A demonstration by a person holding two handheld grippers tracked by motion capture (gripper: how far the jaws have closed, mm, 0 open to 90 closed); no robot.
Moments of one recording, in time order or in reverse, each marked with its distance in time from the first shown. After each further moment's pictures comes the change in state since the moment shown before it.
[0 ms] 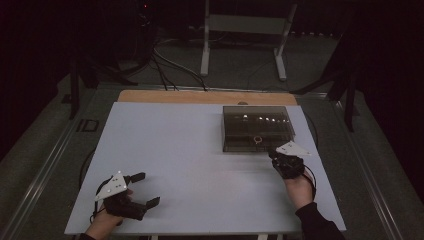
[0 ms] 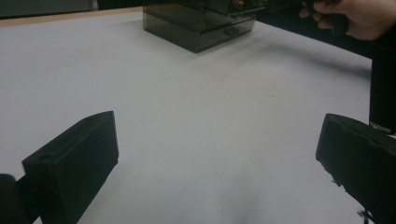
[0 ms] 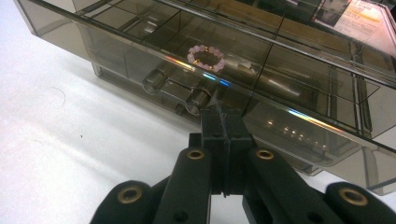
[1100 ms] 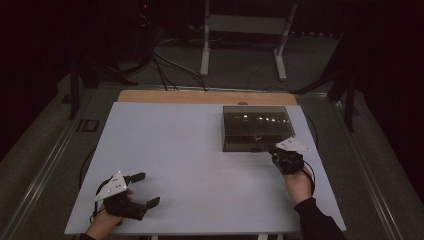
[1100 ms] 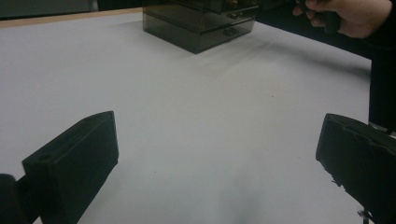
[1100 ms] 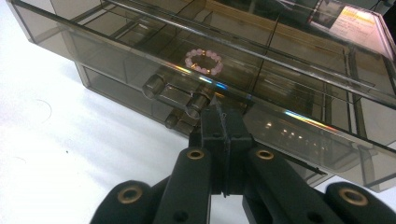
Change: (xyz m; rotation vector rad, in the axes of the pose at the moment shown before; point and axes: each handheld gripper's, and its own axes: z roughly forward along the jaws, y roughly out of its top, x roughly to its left) left arm 0.000 0.000 0.000 0.008 0.001 0.003; right arm -0.007 0.007 0.009 -0.010 -0.009 0.008
